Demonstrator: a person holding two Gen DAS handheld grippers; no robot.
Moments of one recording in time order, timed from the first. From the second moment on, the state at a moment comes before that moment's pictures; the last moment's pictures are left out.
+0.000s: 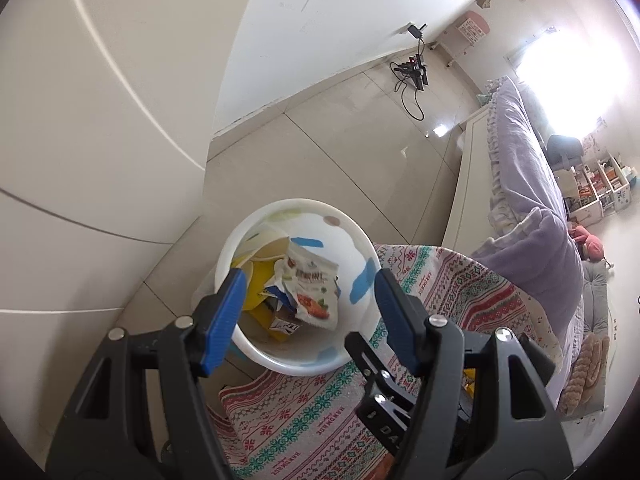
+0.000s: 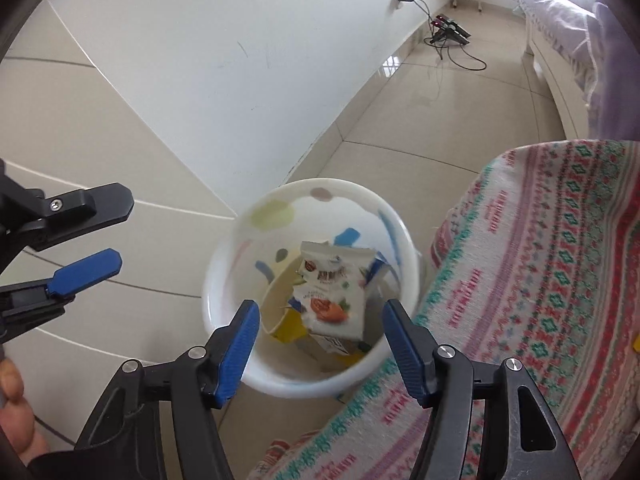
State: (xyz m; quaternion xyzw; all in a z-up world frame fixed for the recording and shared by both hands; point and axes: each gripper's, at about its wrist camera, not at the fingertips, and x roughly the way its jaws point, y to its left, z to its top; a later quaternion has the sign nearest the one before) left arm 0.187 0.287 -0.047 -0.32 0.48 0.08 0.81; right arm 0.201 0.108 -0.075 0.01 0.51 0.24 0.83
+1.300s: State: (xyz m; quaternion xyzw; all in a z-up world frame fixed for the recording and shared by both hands) left arm 0.172 -0.127 -0.059 0.09 0.53 -0.23 0.81; right arm 0.092 -0.318 0.014 0.17 0.48 -0.08 0.86
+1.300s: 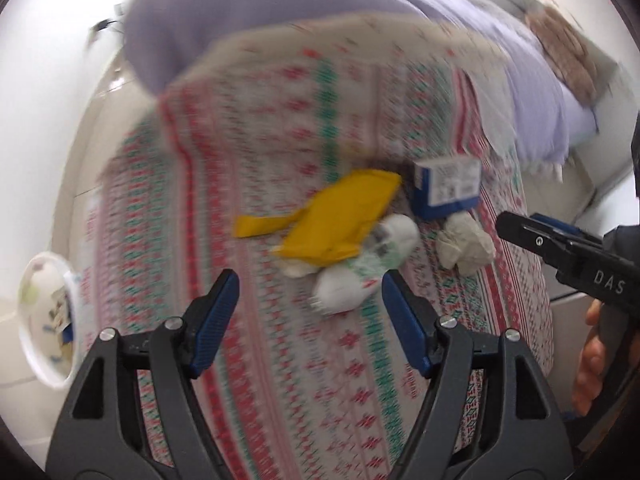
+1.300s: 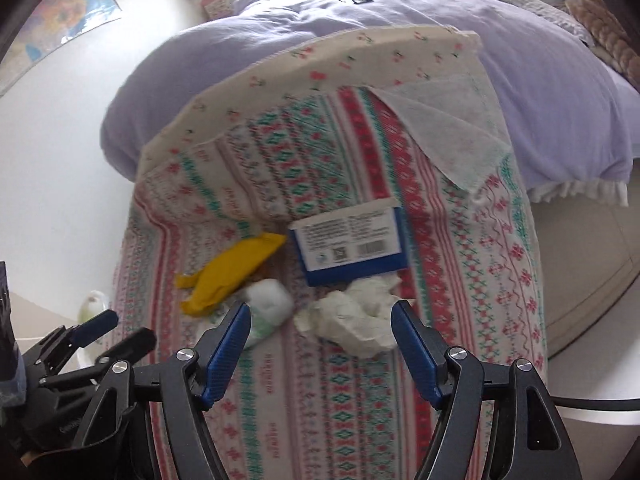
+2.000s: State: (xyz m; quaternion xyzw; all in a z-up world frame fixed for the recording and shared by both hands) left arm 0.202 -0.182 -0.099 0.13 0.55 -0.21 0.80; right arm 0.102 -0.338 -0.039 0.14 0.55 -0.10 0.81
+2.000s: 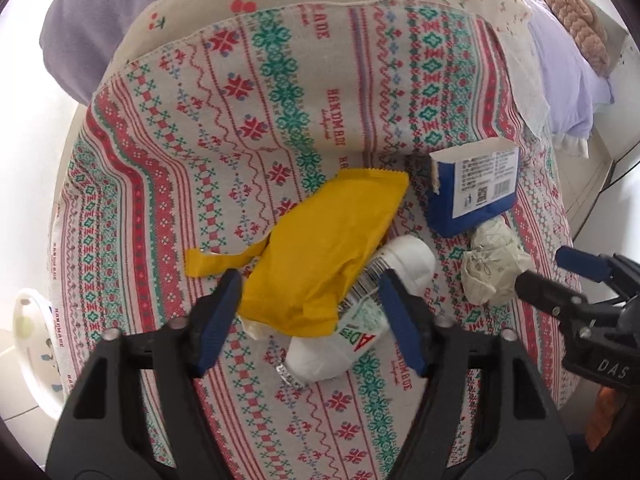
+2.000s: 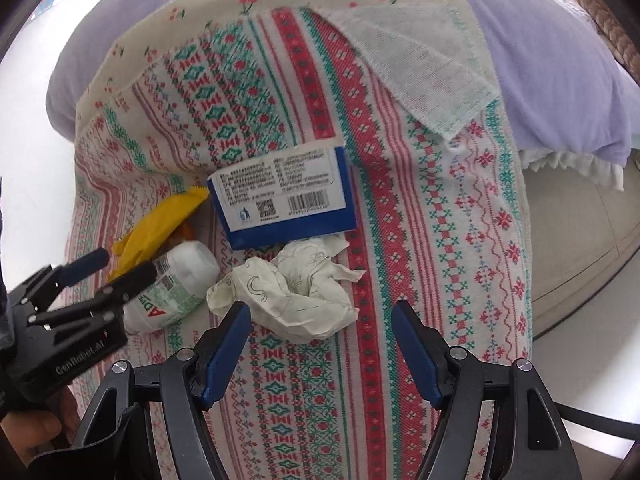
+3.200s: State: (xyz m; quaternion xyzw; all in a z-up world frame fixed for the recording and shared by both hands) left arm 0.204 -0.032 -0.054 -0.11 0.56 -0.25 0.78; right arm 0.127 -0.318 -0.061 0.14 0.57 -0.10 0.81
